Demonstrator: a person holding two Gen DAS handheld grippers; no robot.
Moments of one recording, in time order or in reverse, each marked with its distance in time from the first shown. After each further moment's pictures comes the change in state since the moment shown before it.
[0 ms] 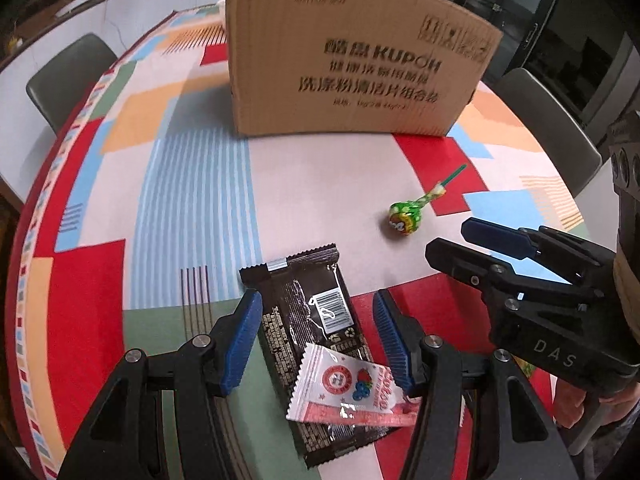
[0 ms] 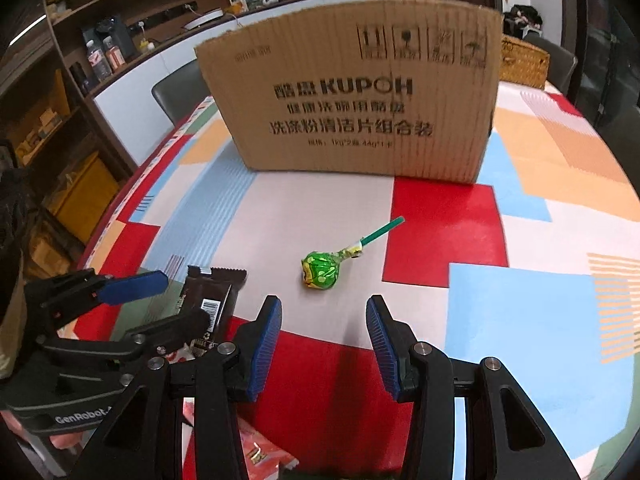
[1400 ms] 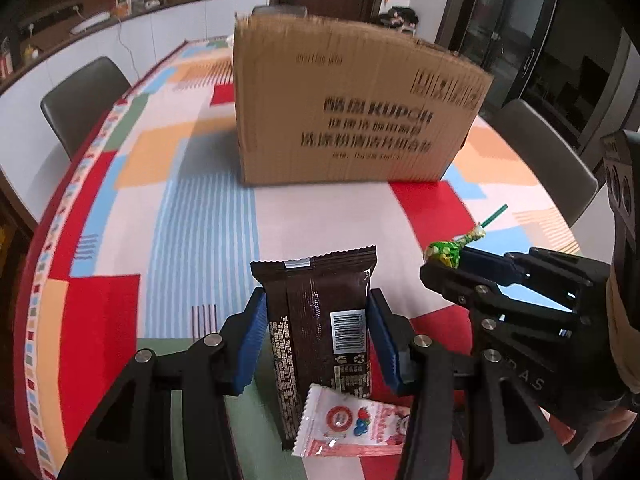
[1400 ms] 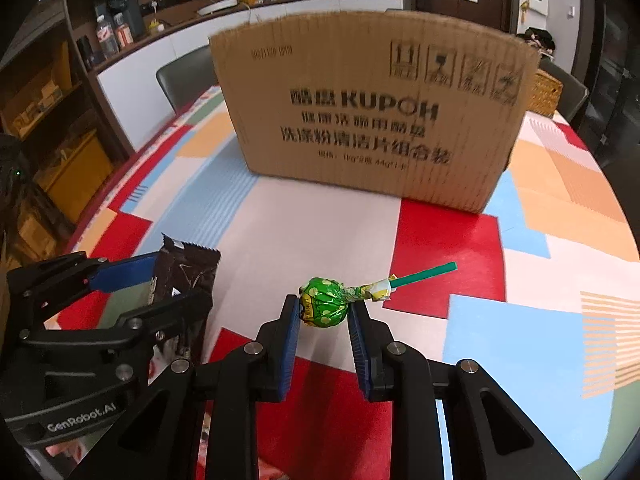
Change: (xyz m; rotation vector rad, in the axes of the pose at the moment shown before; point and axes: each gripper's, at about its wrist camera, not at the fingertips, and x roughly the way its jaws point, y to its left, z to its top) left arm -0.029 -0.006 0.011 -0.007 -0.150 0.020; right arm 0.007 0.021 0.015 -0.089 -0.014 -0.052
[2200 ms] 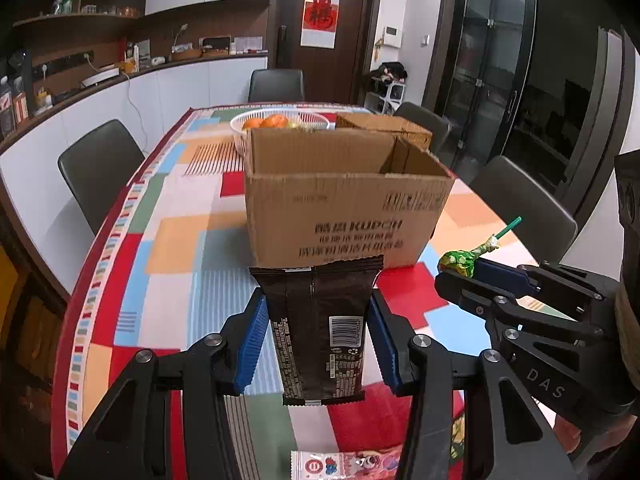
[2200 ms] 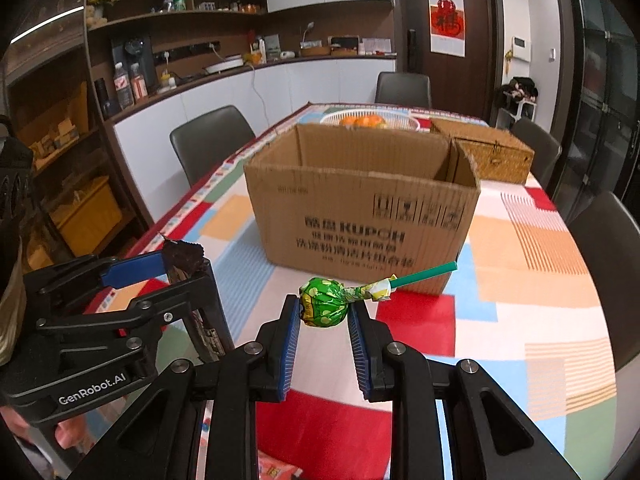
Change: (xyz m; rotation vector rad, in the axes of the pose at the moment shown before) left arm -0.073 -0.007 0.043 0.030 -0.216 0.005; right arm -0.094 0.005 0.031 -0.015 -0.220 -0.027
